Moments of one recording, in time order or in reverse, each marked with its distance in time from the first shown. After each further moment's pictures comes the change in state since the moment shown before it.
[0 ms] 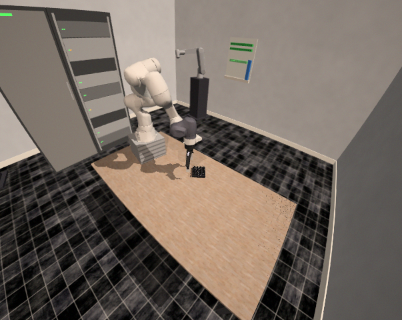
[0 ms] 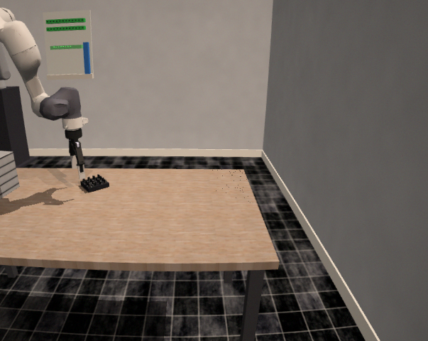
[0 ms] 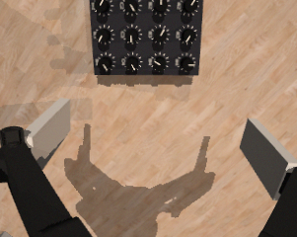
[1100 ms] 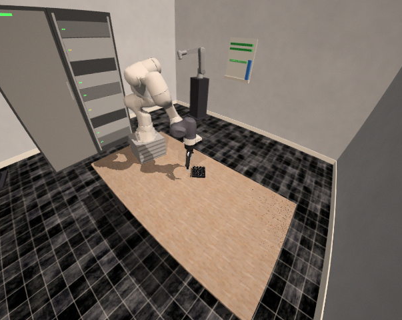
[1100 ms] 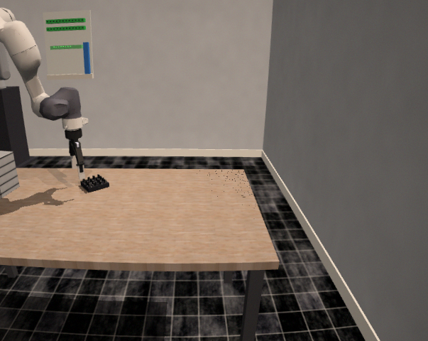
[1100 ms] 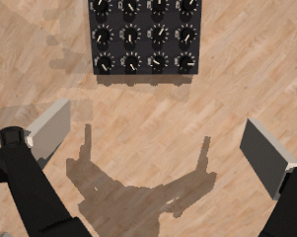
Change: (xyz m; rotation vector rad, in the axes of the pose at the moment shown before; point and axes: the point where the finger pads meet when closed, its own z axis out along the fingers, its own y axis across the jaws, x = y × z) arm -0.001 0.001 0.000 0.000 -0.001 0.008
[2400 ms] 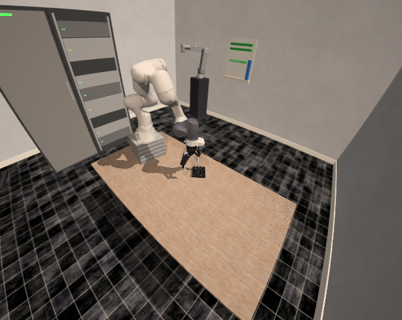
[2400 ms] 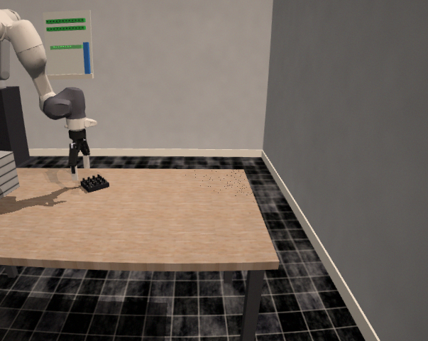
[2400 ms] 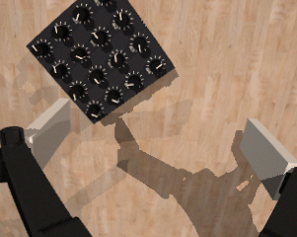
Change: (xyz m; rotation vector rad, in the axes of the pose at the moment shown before) arm 0.012 0.008 0.002 -0.001 -0.020 0.620
